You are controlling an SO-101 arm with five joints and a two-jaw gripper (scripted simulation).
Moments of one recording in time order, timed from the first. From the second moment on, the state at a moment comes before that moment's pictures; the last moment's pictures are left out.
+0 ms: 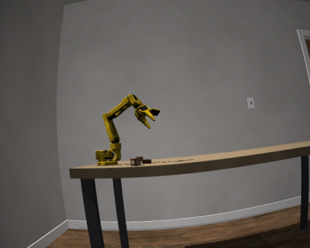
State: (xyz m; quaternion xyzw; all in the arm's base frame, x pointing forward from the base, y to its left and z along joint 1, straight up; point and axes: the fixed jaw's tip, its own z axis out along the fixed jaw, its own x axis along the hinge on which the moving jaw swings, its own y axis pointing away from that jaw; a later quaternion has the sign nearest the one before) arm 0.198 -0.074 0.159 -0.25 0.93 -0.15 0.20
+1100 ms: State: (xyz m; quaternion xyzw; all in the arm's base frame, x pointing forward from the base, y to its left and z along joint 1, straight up) arm 0.203 0.107 0.162 -0.04 0.97 0.10 0.23
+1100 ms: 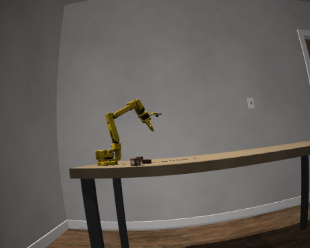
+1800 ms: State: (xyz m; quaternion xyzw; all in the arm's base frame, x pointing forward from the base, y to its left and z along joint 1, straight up) arm 0.158 0.178 0.163 0.07 0.97 0.19 0.15
